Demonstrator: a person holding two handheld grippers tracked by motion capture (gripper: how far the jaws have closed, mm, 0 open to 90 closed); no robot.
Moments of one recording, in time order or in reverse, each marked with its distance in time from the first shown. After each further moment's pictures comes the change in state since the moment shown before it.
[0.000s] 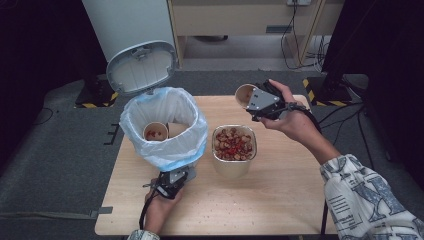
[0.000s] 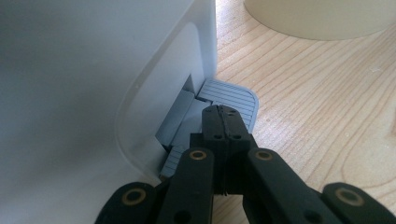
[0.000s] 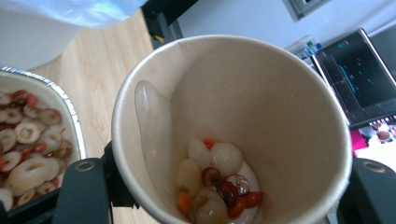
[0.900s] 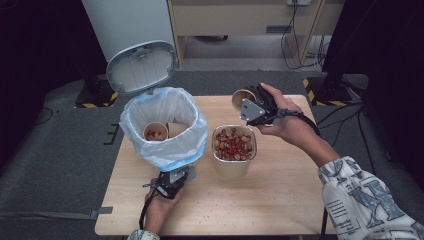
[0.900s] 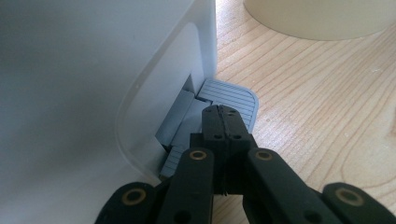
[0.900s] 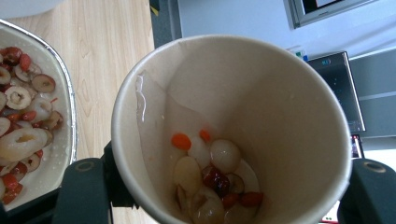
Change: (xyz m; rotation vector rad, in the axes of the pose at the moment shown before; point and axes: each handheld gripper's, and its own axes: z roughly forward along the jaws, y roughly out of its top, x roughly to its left) left arm 0.000 0.000 0.000 0.001 -0.001 0.000; right arm 0.019 0.017 0.001 0.079 -0.045 -0.247
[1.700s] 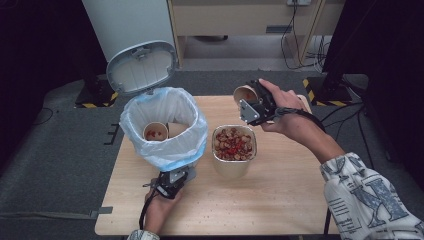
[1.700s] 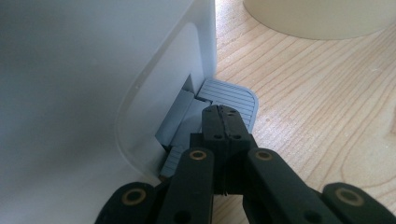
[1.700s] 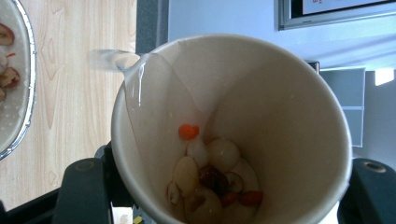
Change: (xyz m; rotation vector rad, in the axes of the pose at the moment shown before) left arm 0.002 0.001 0.000 0.009 0.001 0.021; right arm -0.010 0.007 -0.007 0.071 -0.074 -0.191
